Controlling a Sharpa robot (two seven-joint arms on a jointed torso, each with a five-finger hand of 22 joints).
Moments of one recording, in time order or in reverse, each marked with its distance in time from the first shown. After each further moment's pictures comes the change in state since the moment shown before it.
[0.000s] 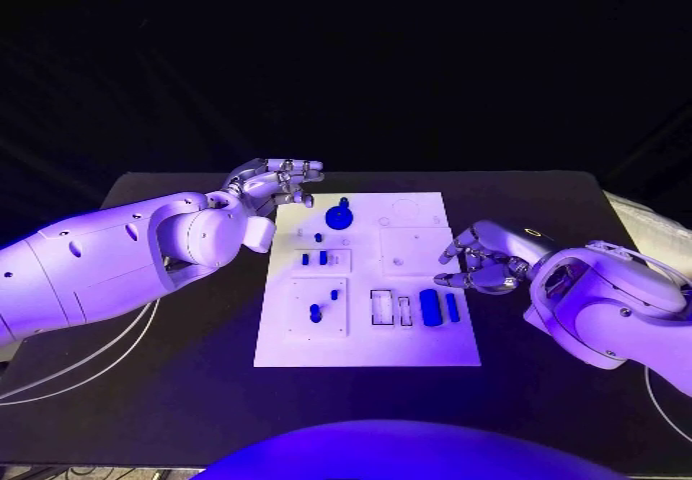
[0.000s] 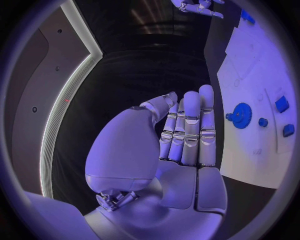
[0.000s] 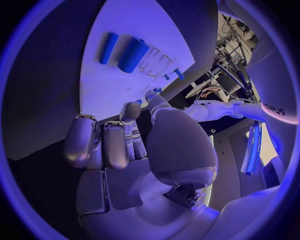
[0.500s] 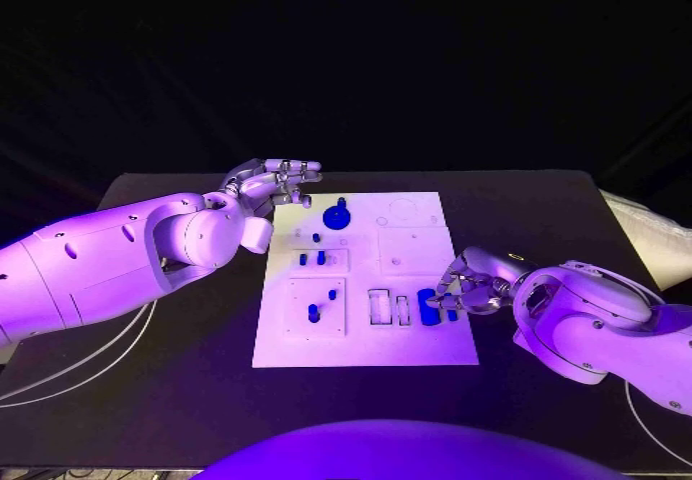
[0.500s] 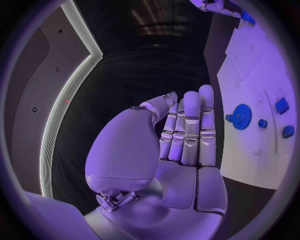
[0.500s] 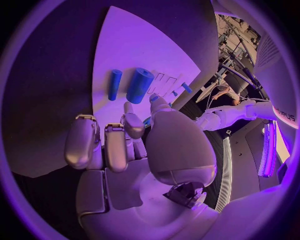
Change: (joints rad) left arm 0.000 -0.004 -0.001 0.004 -0.001 0.001 -0.001; left_hand 0.000 0.000 0.000 0.000 0.000 0.000 0.000 0.000 0.000 0.000 0.000 0.000 0.000 0.000 0.000 0.000 0.000 0.000 0.000 0.000 0.000 0.000; right arm -0.056 0.052 -0.010 -0.019 0.042 0.057 -0.144; right_hand 0.001 0.027 -0.114 0.100 0.007 0.000 0.000 0.039 0.020 0.022 0.000 0.232 0.306 0.000 0.000 0.045 0.063 0.000 0.000 0.000 0.010 0.022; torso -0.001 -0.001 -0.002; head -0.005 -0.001
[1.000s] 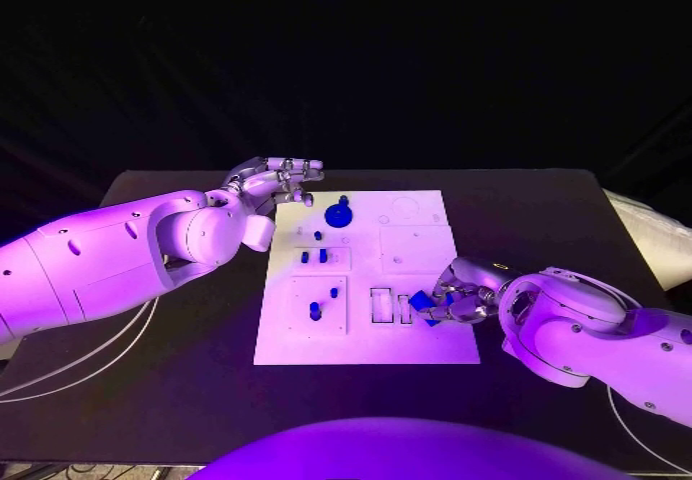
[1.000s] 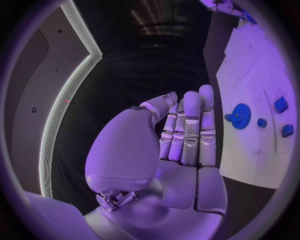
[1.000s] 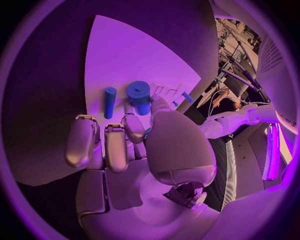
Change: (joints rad) left arm 0.000 -0.002 -0.001 -0.001 -0.002 0.001 -0.003; left_hand 0.000 0.000 0.000 0.000 0.000 0.000 0.000 0.000 0.000 0.000 0.000 0.000 0.000 0.000 0.000 0.000 0.000 0.000 0.000 0.000 0.000 0.000; right arm -0.028 0.064 0.000 -0.037 -0.005 0.054 -0.034; right_hand 0.015 0.015 -0.029 0.015 0.004 0.003 -0.003 0.016 0.013 0.012 -0.004 0.040 0.063 0.000 0.000 0.009 0.014 0.000 0.000 0.000 0.004 0.007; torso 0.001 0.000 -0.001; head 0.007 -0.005
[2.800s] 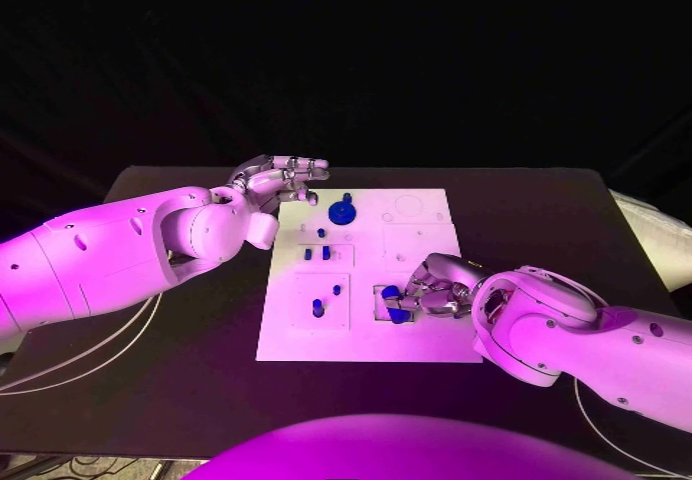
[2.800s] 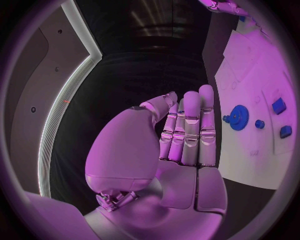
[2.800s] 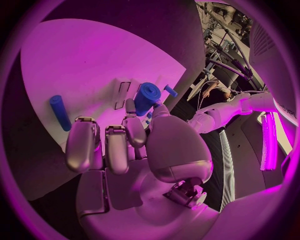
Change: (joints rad) left arm -0.001 0.001 -0.001 -0.001 -0.007 0.014 -0.011; left_hand 0.000 0.000 -0.005 0.000 0.000 0.000 0.000 0.000 0.000 -0.004 0.004 0.004 0.000 0.000 0.000 0.000 -0.003 0.000 0.000 0.000 0.000 -0.001; right arm -0.002 0.093 0.007 0.008 0.084 -0.066 0.010; right_hand -0.059 0.140 -0.107 0.010 -0.017 0.086 -0.043 0.051 0.119 0.045 -0.030 0.010 0.058 0.002 -0.027 0.019 0.008 -0.015 0.011 -0.018 0.019 0.034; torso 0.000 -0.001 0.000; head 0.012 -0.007
